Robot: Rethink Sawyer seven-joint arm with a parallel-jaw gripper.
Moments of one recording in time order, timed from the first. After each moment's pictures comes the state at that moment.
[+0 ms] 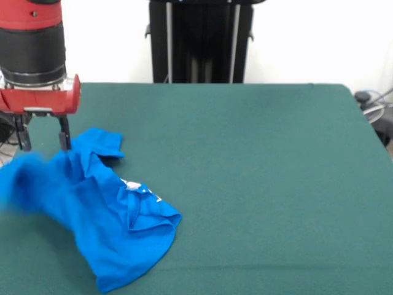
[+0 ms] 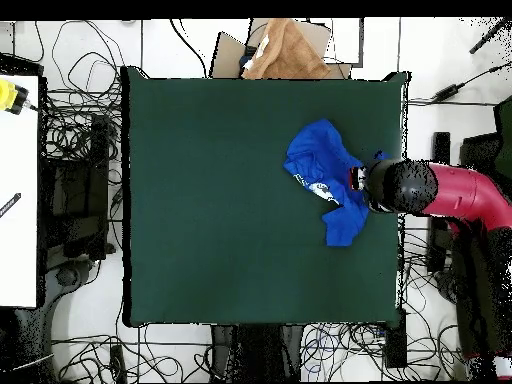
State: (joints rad) arm -0.86 -0.59 0.52 1.44 -0.62 0.77 1.48
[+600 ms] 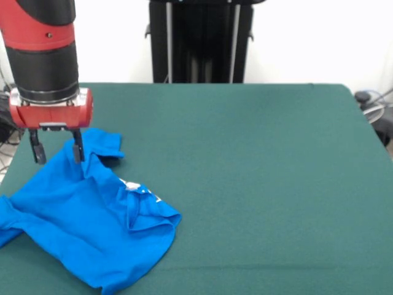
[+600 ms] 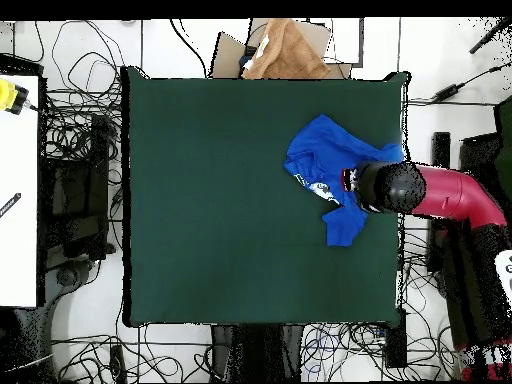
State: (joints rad) arm -0.86 -0.54 0.52 1.44 -0.63 0.72 1.48
